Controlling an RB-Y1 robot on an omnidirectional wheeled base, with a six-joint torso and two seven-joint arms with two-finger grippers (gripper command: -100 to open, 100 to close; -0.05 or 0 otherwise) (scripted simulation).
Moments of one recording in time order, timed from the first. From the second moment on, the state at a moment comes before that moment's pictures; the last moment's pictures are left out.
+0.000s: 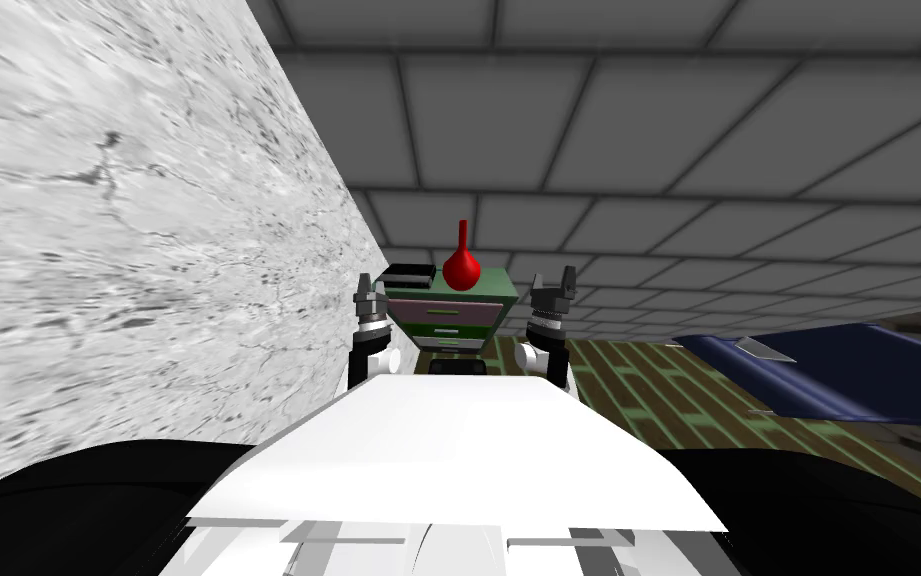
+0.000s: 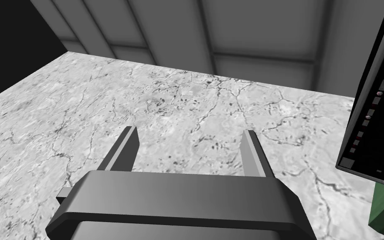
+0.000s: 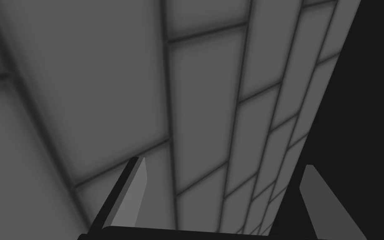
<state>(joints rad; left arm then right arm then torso) 0.53 -0.05 0.01 -2.24 0.01 -0.44 -0.14 0.45 0.04 0.00 -2.28 -0.04 -0.47 -0.04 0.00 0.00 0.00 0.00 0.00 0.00</state>
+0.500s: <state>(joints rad) 0.53 -0.05 0.01 -2.24 0.01 -0.44 -0.14 0.45 0.04 0.00 -2.28 -0.04 -0.47 -0.04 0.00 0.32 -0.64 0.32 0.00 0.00</state>
